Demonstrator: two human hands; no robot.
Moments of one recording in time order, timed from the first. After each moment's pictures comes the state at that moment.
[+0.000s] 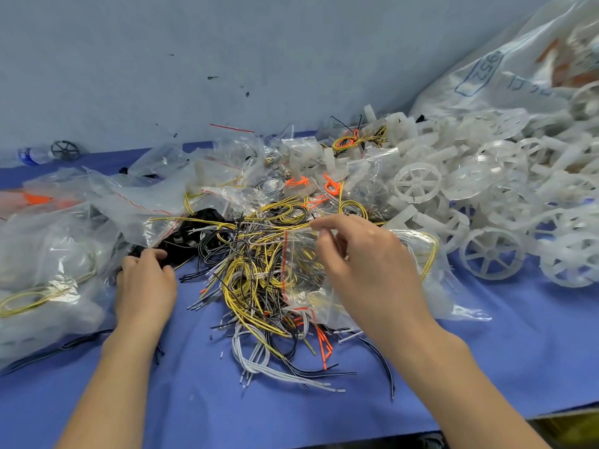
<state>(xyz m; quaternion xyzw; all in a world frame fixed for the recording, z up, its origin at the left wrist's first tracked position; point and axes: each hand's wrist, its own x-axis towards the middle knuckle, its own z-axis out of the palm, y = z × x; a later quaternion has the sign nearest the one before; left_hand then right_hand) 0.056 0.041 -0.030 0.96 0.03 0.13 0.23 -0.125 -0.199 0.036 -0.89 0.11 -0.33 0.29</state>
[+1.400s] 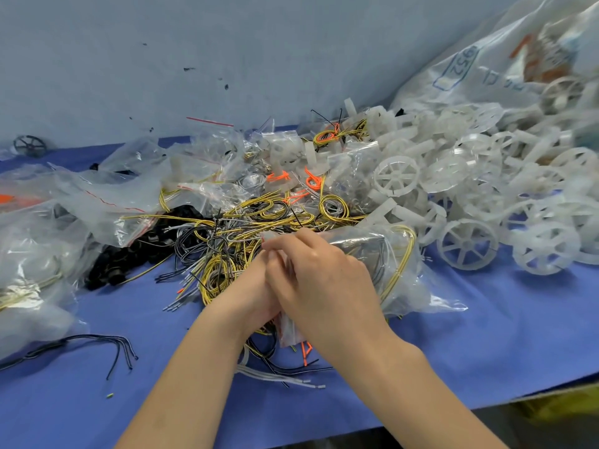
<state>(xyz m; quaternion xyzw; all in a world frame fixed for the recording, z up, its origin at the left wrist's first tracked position) -0.047 -0.102 0.003 0.59 -0.19 -0.32 0.72 -0.130 -0.172 0.031 -0.93 0.07 -0.28 0.24</state>
